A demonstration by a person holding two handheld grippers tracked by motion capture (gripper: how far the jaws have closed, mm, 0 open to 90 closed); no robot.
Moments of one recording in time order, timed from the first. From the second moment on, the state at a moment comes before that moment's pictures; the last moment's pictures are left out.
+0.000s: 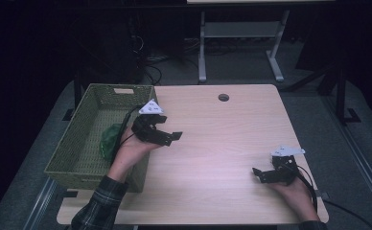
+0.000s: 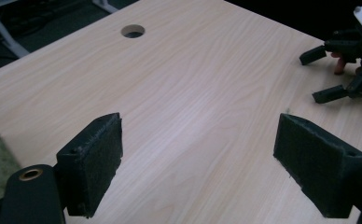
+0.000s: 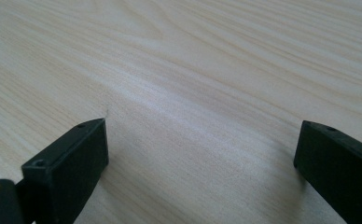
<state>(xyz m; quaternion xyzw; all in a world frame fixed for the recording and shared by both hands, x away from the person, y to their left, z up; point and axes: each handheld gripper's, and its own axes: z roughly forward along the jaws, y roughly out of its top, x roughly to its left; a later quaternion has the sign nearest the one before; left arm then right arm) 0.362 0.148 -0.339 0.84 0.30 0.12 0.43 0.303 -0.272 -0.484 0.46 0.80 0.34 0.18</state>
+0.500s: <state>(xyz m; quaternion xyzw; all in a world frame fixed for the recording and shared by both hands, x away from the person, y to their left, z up) 0.353 0.099 -0.380 0.87 0.26 0.10 0.40 0.303 -0.272 -0.484 0.46 0.80 0.34 0.18</state>
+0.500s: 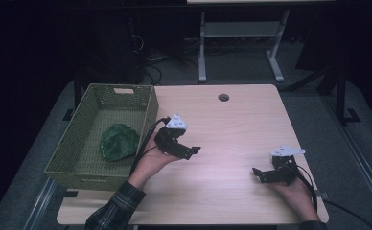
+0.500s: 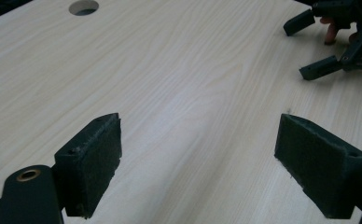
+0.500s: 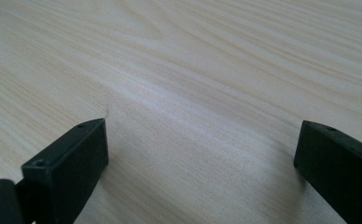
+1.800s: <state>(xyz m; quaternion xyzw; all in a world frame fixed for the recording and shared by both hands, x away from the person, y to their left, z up) 0.349 0.085 -0.477 0.88 0.27 0.11 0.36 0.303 -0.272 -0.484 0.46 0.80 0.34 0.18</state>
